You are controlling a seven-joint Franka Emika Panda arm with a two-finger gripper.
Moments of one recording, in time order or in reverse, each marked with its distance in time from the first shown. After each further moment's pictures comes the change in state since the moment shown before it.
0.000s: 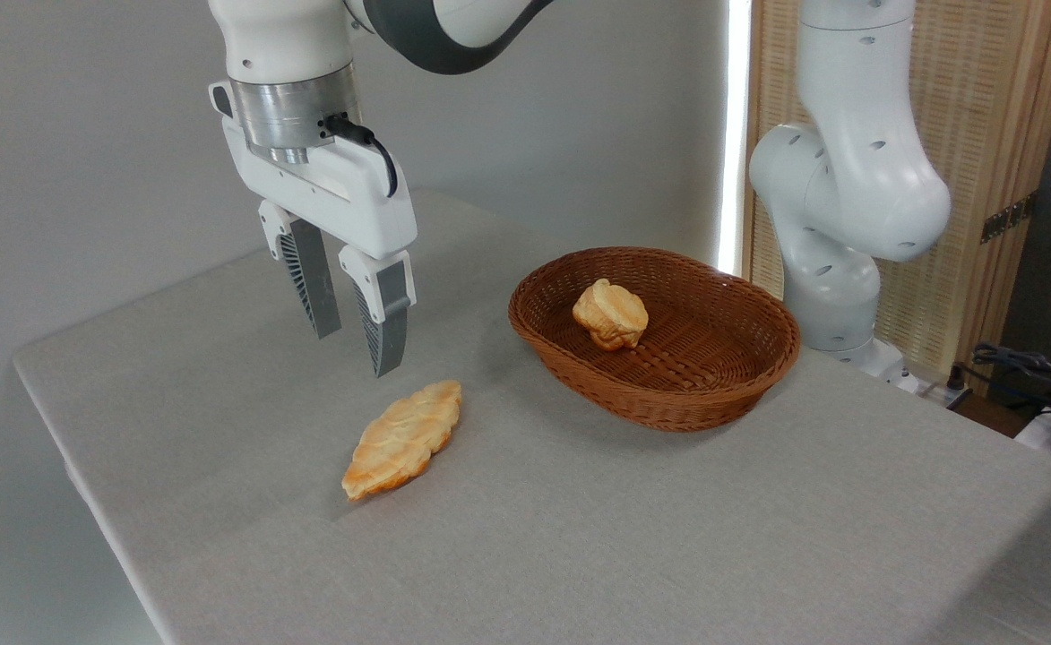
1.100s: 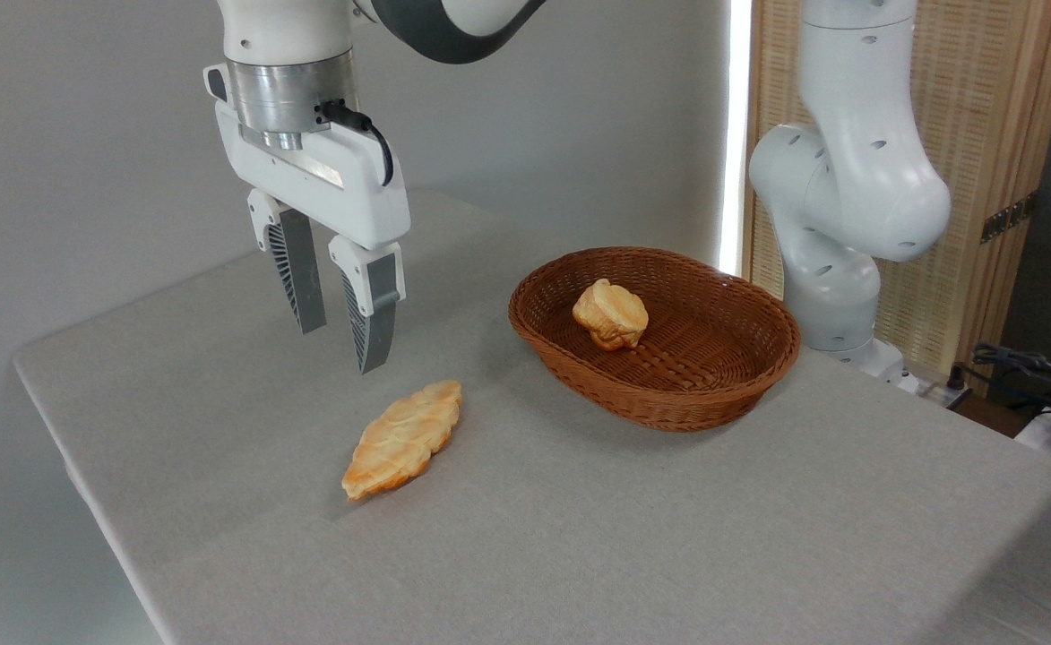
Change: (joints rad) arm 0.002 -0.011 0.002 0.001 0.004 0.043 0.000
